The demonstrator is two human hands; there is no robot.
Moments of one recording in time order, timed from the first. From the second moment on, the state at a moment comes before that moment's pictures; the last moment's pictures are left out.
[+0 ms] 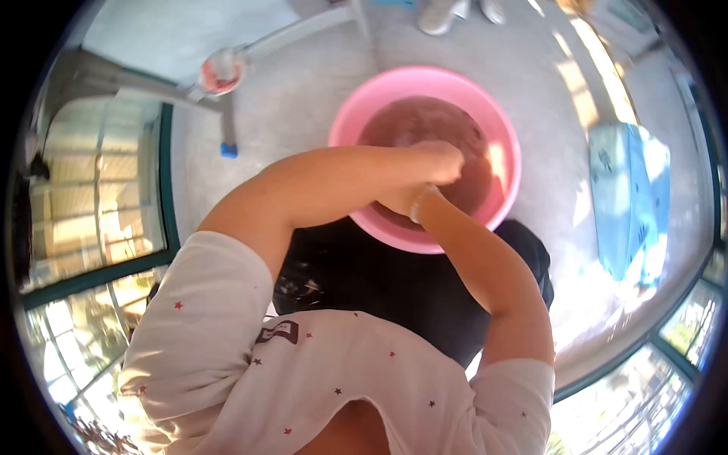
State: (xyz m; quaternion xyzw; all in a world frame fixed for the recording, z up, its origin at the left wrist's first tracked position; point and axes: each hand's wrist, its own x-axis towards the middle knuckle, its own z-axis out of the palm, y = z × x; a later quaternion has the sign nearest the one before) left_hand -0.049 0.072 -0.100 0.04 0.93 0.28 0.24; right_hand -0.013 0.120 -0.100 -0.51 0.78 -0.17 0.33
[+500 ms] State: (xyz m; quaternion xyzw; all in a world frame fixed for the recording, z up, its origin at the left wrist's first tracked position) left_hand 0.177 -0.134 -0.018 -0.23 0.23 0.94 -0.06; right_hand 0.053 0.083 -0.008 -0.11 0.32 -0.77 0.54
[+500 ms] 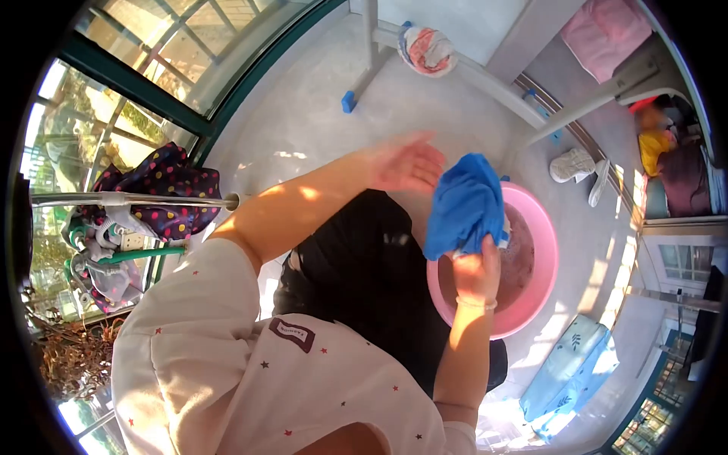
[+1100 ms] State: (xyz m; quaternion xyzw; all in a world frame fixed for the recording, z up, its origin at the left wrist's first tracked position) left_hand 0.433 -0.188 -0.228 -0.73 0.68 0.05 -0.06; right_hand 0.144 -0.182 -0.178 -0.92 0.37 0.03 0.14
